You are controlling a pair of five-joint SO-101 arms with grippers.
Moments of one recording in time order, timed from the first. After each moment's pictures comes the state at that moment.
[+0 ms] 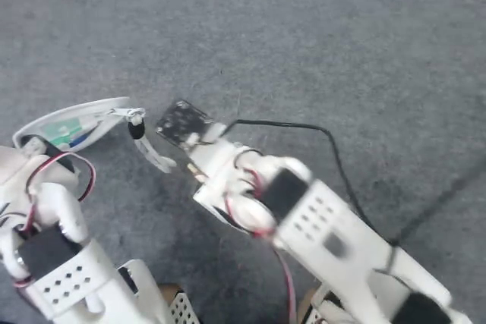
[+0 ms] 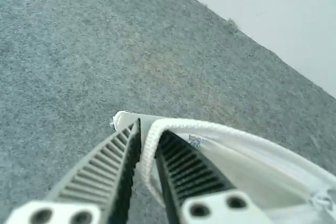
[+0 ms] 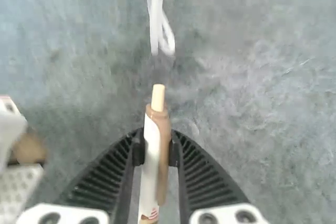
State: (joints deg) left arm -41.5 -66.3 48.7 60.9 18.2; right arm -53.3 -34.6 28.0 67.2 3.4
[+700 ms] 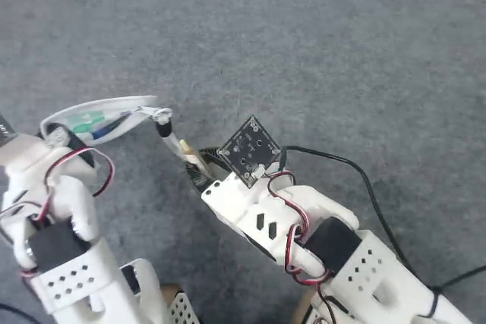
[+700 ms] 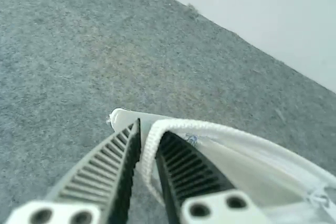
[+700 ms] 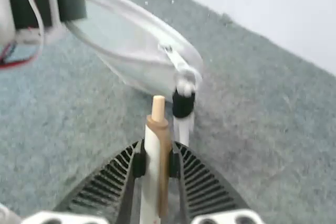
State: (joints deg) left arm -32.7 -66.3 48.7 60.9 18.2; right arm -53.3 -57.6 49.3 39.9 -0.7
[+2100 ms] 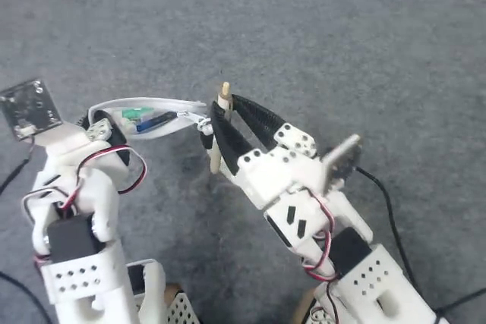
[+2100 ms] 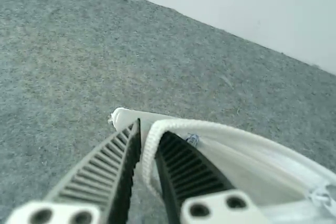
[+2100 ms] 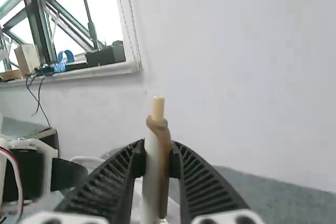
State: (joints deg) left arm -18.9 -66.3 49.4 60.9 17.7; right arm -42.0 -71.5 71.6 -4.4 -12.0
